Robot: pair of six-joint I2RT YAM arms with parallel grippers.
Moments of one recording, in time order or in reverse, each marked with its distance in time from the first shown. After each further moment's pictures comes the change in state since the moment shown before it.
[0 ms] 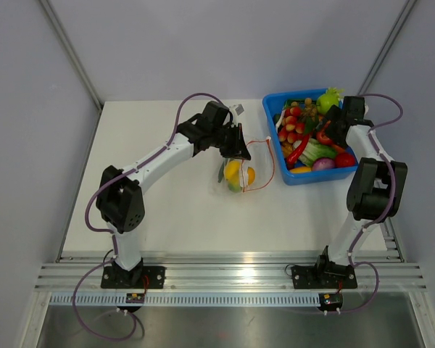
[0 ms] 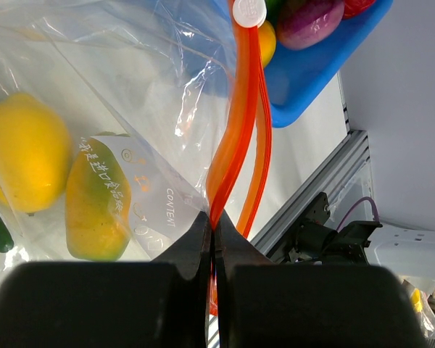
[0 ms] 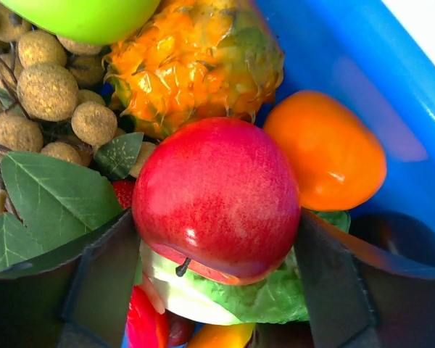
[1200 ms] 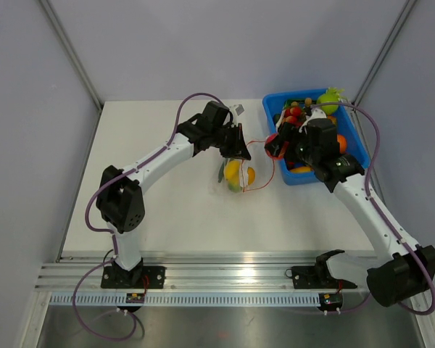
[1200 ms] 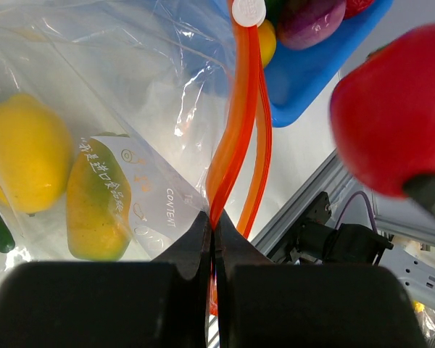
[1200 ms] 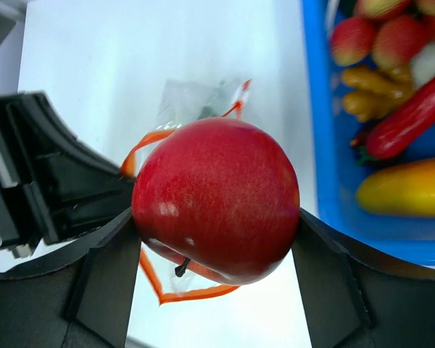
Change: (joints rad) left arm 0.000 0.000 0.000 0.000 0.000 0.005; right arm 0.472 -0.705 -0.350 -0.056 -0.088 0.048
